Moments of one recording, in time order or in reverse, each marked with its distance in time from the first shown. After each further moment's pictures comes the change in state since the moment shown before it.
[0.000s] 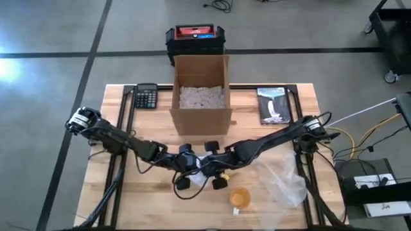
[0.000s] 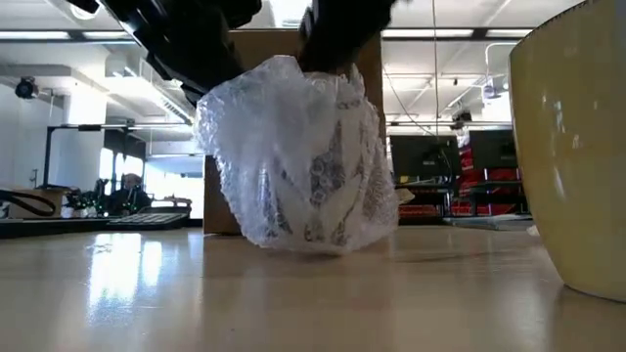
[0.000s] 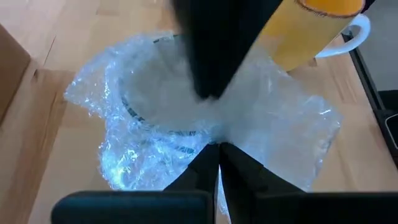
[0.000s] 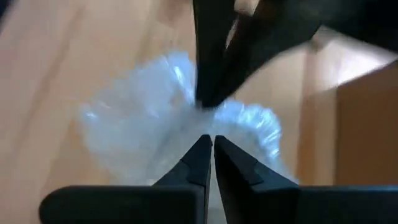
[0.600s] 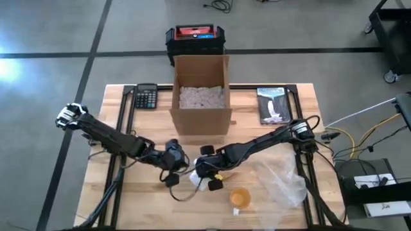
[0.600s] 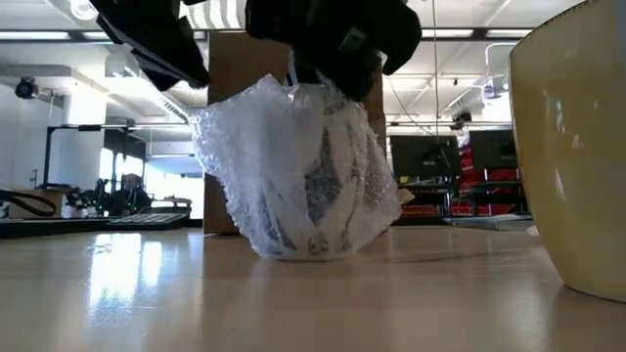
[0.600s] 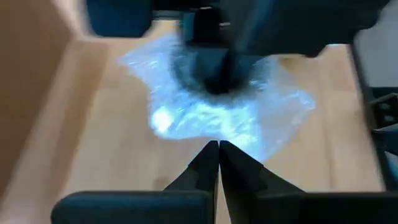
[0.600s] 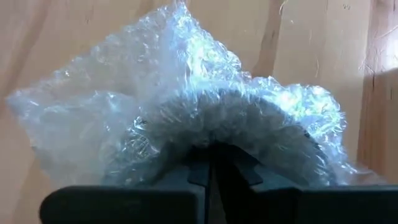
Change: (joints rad) left arm -0.060 -0.204 -0.015 -0.277 -0.121 -0.143; right arm -0.024 0.151 0.004 0.044 -0.103 -0.005
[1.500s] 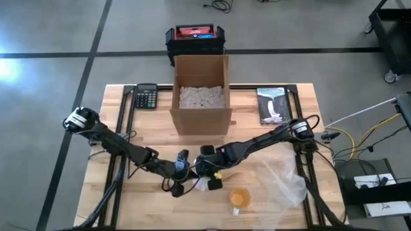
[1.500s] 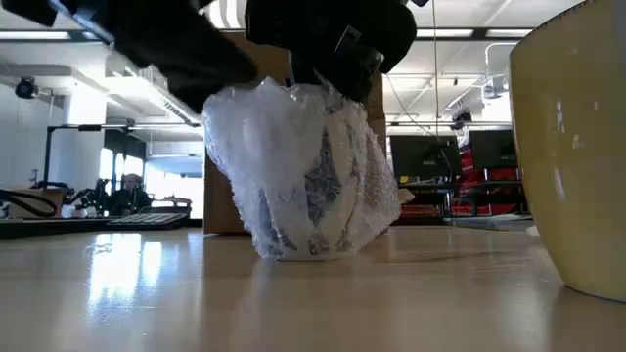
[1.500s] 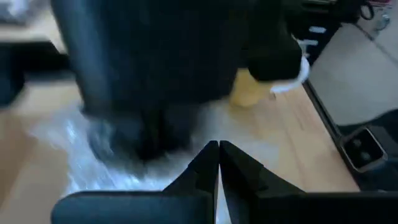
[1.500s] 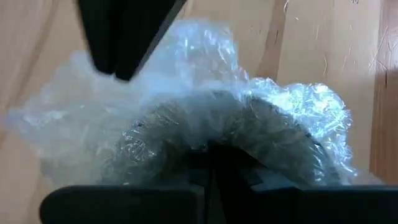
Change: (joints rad) left arm -0.033 0.175 -0.141 0.627 0.017 0.177; right arm -0.015 -0.032 -0.008 0.034 -0.015 0.022
